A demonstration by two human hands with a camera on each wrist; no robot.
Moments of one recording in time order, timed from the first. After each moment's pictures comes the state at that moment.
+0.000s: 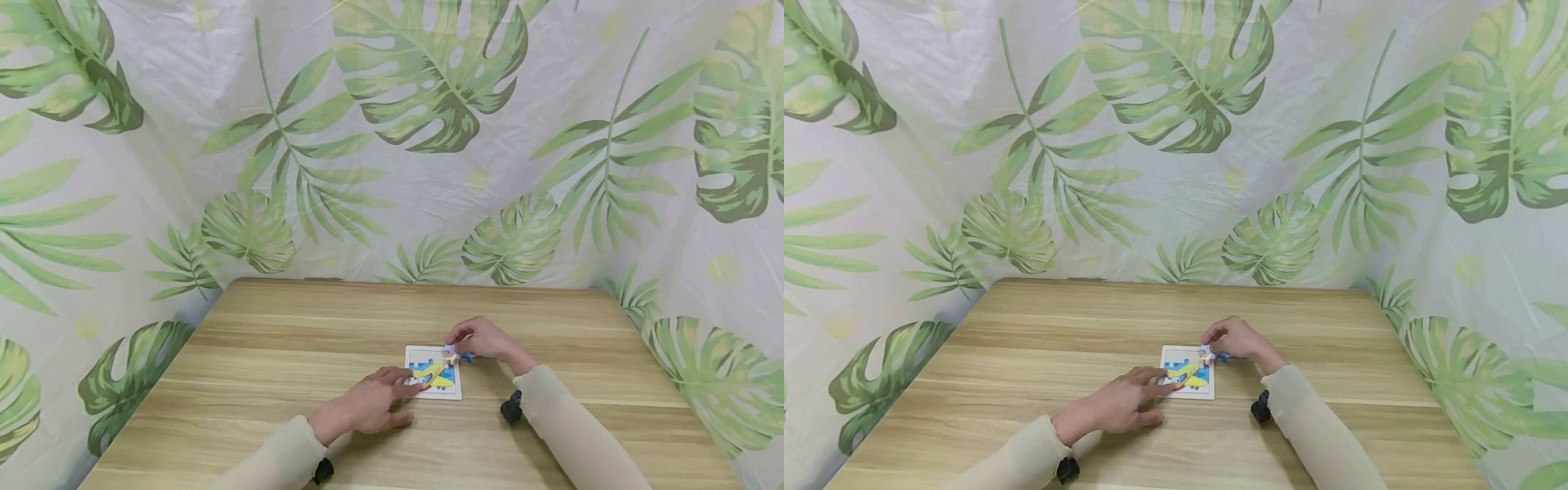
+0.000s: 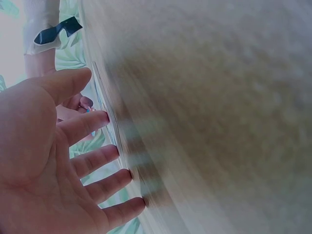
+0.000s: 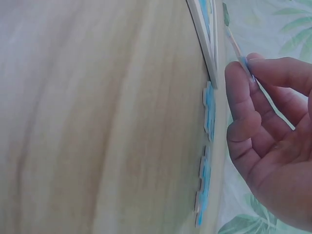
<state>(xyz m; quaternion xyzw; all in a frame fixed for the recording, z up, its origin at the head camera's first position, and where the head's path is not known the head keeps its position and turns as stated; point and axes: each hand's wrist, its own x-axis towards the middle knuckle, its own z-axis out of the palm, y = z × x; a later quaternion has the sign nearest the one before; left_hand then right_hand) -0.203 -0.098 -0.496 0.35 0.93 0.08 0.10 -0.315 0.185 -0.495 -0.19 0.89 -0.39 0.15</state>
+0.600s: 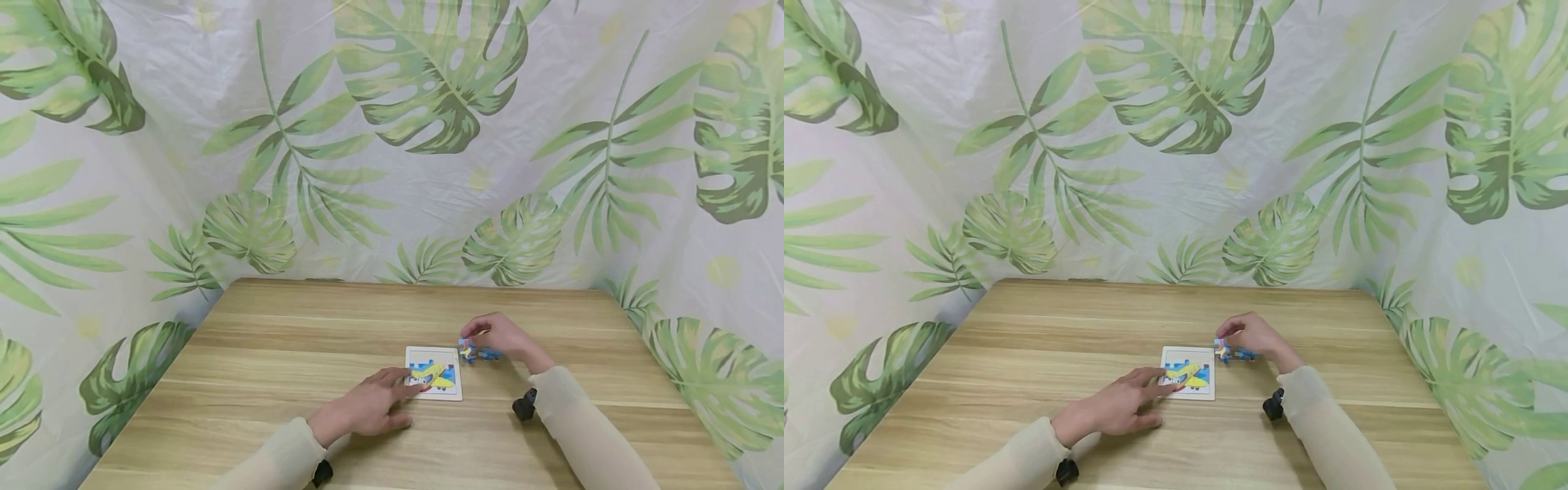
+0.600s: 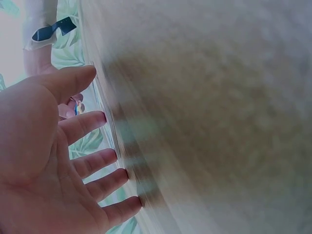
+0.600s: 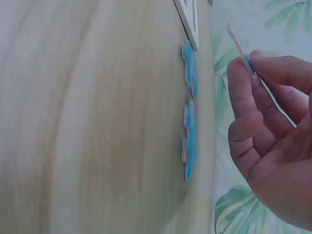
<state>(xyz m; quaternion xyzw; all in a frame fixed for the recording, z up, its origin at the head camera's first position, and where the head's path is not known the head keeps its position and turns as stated) -0.201 -0.101 -0.498 0.36 0.93 0.09 0.10 -0.314 0.215 -0.485 -0.17 0.89 -0.41 0.13</state>
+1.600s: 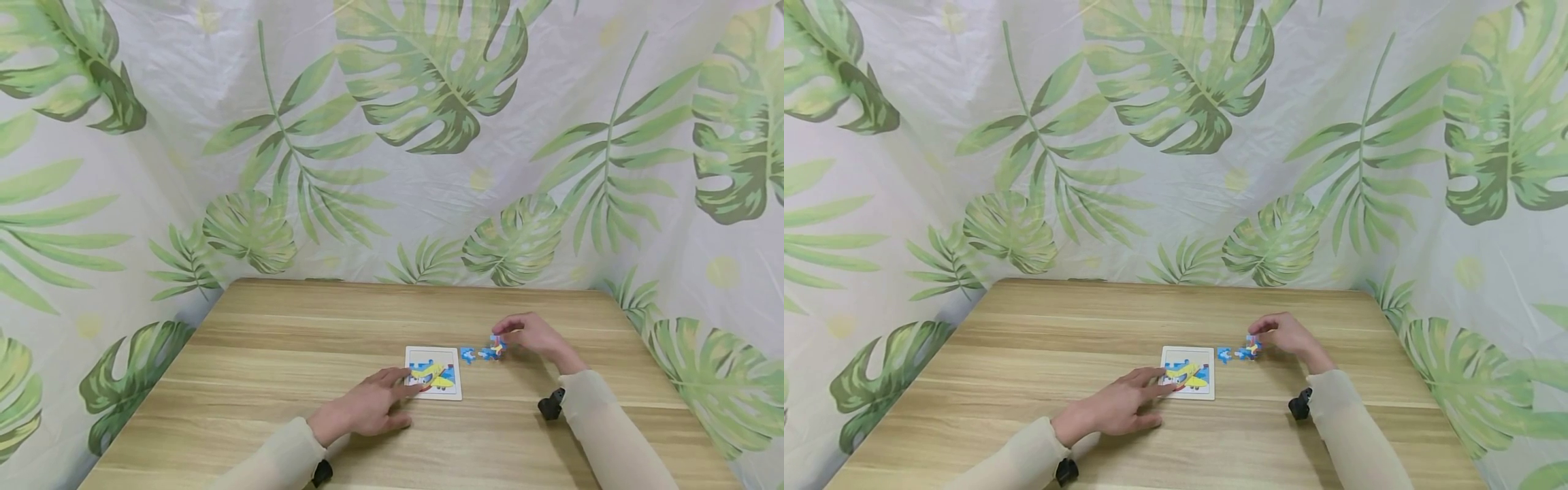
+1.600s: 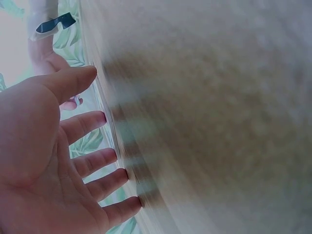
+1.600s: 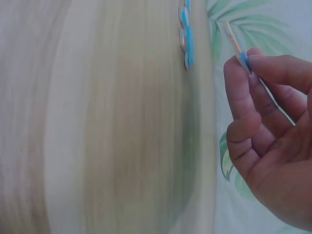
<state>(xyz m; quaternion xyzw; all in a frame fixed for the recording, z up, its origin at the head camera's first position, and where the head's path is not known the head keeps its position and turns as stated) -0.199 -0.101 -0.497 0.36 0.93 0.08 0.09 -0.314 0.276 -0.486 -0.12 0.89 -0.42 0.12</state>
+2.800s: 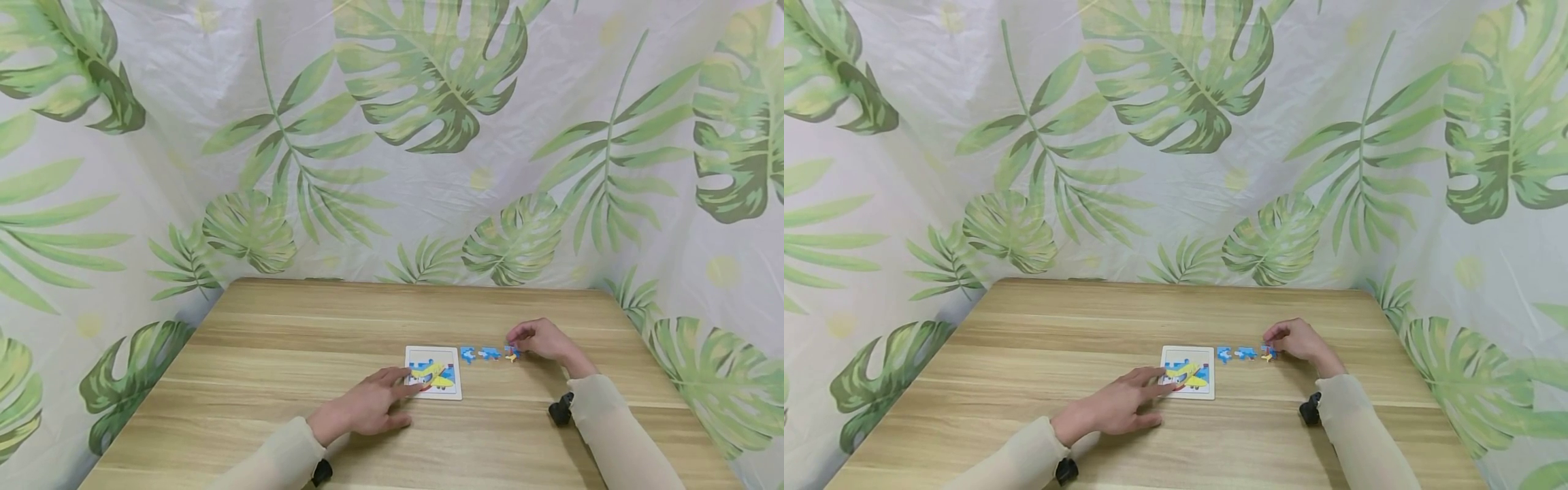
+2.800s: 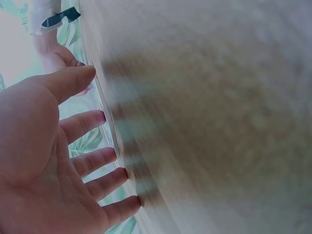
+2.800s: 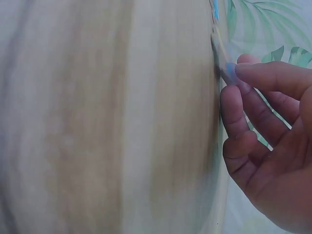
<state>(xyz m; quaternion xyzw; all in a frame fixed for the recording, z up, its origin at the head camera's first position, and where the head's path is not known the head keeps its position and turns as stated) -0.201 -0.101 -0.499 0.36 0.93 0.08 0.09 -0.312 0.299 -0.503 -0.11 0.91 -0.38 0.11</state>
